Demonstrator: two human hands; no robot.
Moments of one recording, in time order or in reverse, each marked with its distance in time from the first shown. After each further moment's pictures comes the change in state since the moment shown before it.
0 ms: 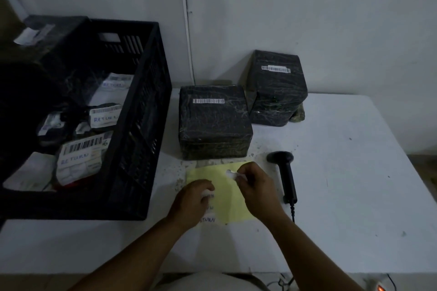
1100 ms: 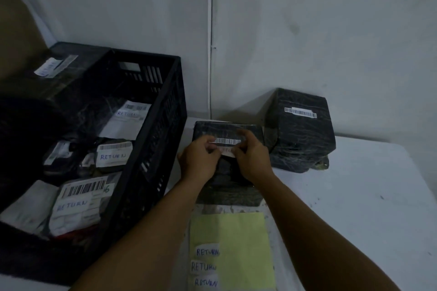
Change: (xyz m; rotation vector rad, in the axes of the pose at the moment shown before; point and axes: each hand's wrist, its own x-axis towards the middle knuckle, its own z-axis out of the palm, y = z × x) left_hand 0.172 0.079 -0.100 -0.173 0.485 -0.185; right_hand 0.206 -0.063 0.021 -0.205 -0.027 -0.025
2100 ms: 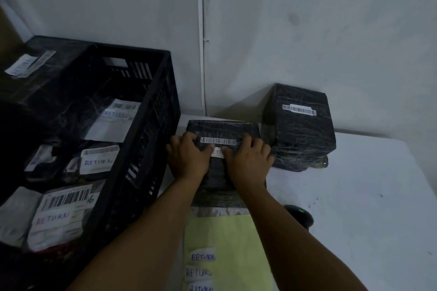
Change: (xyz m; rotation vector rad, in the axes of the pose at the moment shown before) left_hand 0.026 -0.014 0.018 0.326 0.150 -0.149; right_hand 0.002 0.013 0.026 -0.602 0.285 0.098
